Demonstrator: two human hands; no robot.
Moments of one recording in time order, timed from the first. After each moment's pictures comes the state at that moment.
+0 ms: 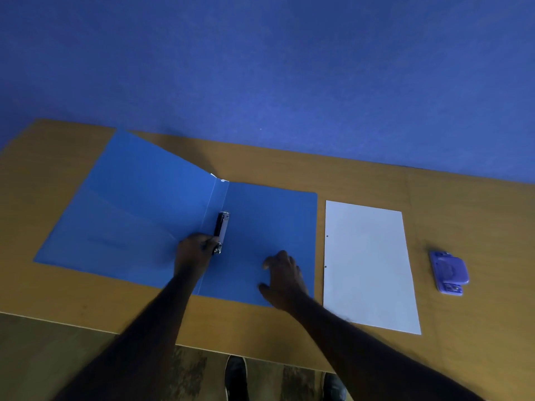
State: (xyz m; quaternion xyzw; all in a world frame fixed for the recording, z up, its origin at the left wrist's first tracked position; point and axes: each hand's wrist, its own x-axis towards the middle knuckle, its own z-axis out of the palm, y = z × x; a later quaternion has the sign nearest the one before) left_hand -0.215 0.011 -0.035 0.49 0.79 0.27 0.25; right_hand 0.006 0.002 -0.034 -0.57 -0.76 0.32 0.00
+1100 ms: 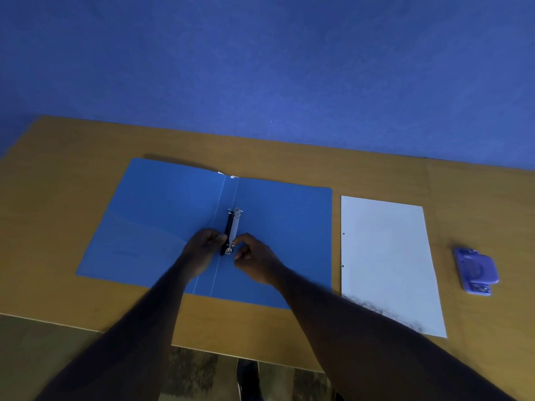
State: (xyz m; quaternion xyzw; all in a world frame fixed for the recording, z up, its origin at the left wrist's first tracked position) left_hand -0.241 0.021 -0.031 0.46 0.73 0.26 0.43; right_hand -0.074 0.044 -0.043 -0.50 -0.62 0.60 0.10
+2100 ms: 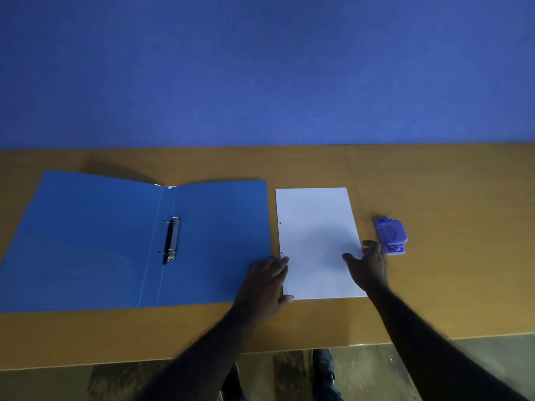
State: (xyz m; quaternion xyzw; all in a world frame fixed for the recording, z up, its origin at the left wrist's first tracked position) left_hand -0.010 -0.026 -0.062 0.88 0.47 -0.02 0.11; right_hand 0.243 0.004 -0.036 -0.85 -0.39 0.29 0.22
